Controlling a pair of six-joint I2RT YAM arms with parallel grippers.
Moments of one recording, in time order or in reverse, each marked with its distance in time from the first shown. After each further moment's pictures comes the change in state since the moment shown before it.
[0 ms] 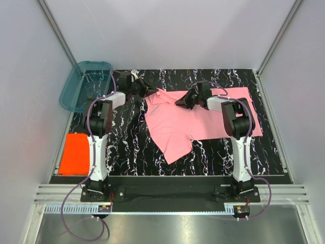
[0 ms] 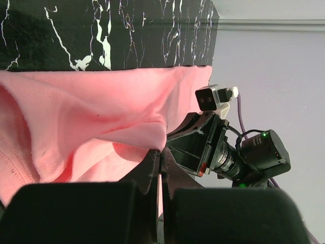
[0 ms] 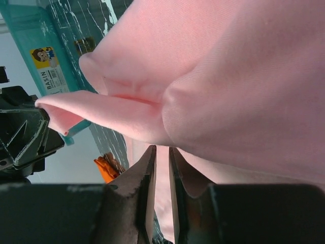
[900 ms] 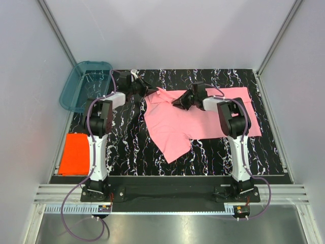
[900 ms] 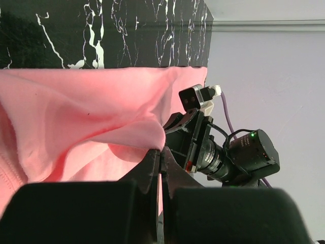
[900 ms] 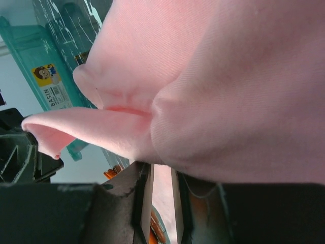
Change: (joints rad) left arm 0.000 0.000 -0.002 0.034 0.000 -0.013; right arm 0.035 0.054 0.037 0.022 0.054 0.108
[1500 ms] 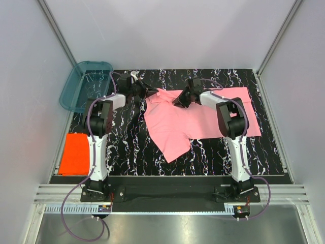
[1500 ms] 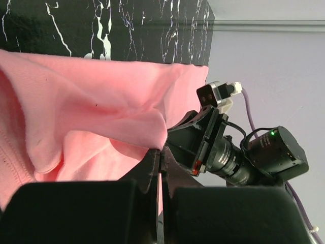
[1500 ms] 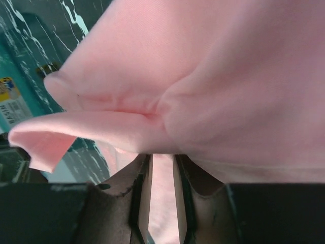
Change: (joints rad) left arm 0.000 0.000 -0.045 0.045 0.000 -0.018; right arm 0.032 0.000 0.154 -0.286 0.155 -0.093
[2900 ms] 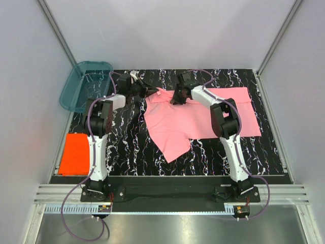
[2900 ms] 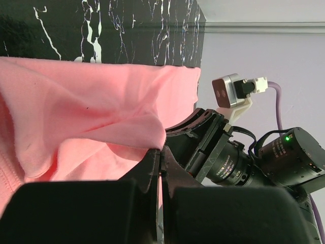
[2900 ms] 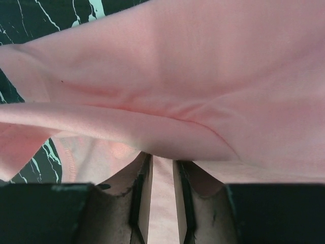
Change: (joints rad) left arm 0.000 0.000 -0.014 0.061 0.004 -0.035; right arm 0.086 0.089 0.293 -0.305 0.188 -0.358
